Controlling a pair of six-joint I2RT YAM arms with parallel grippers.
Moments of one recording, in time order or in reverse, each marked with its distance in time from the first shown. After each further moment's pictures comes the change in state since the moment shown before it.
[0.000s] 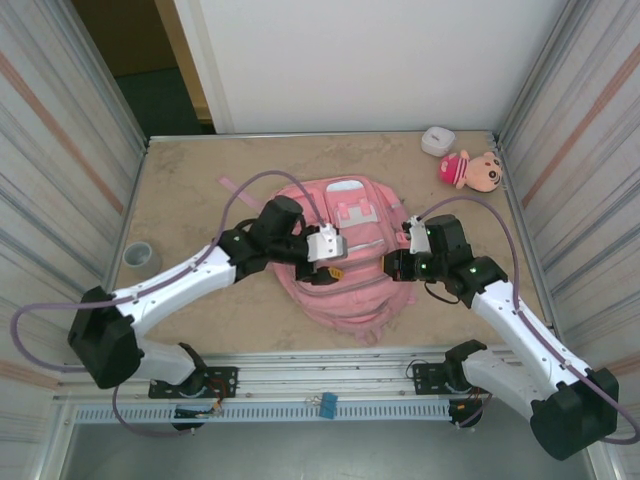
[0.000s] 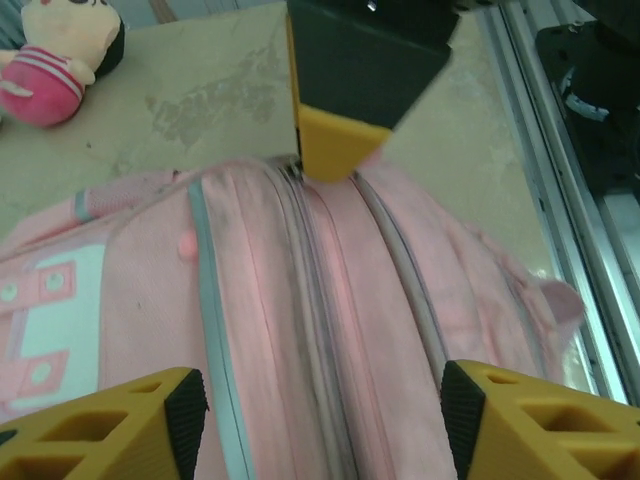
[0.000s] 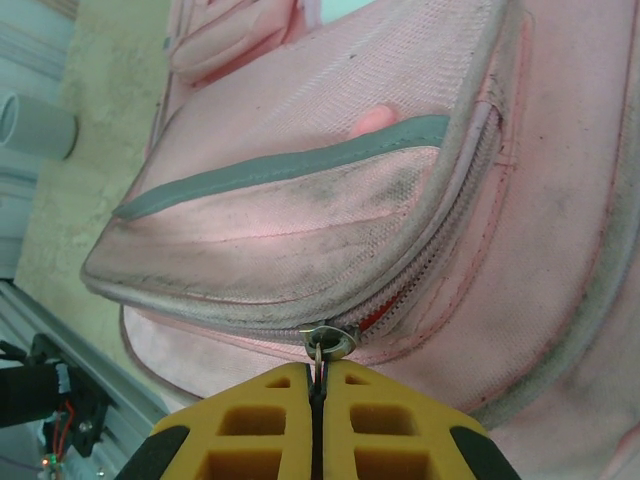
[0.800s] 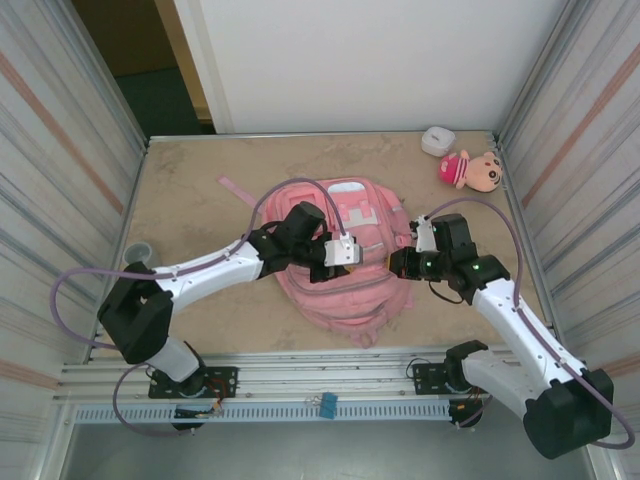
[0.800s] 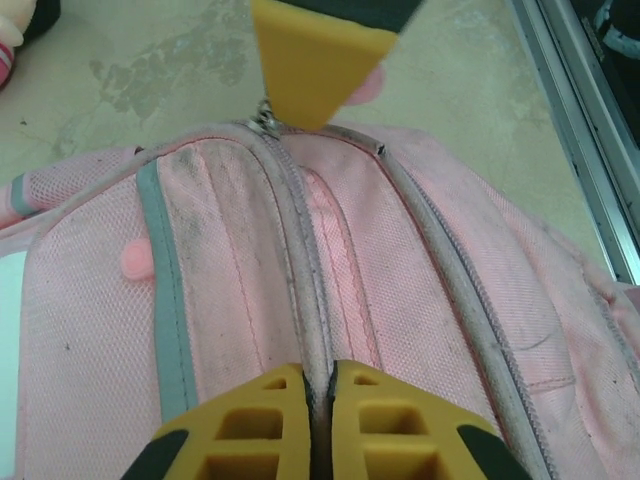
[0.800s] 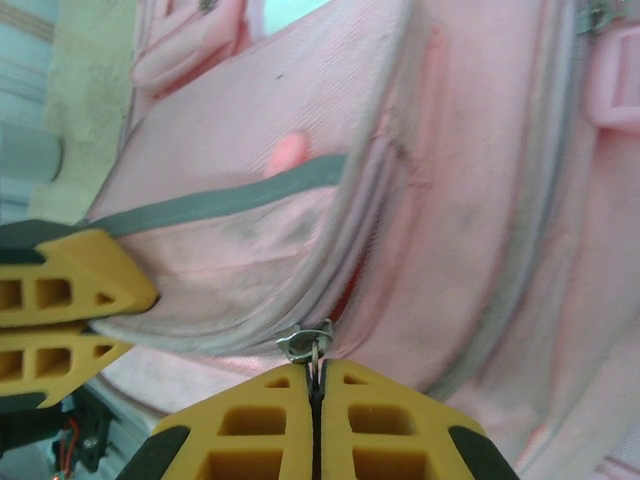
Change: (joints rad) left arm -0.032 0.157 0.001 0.074 -0.012 0.066; right arm -0.091 0.020 -0.007 -0.025 -0.005 0.011
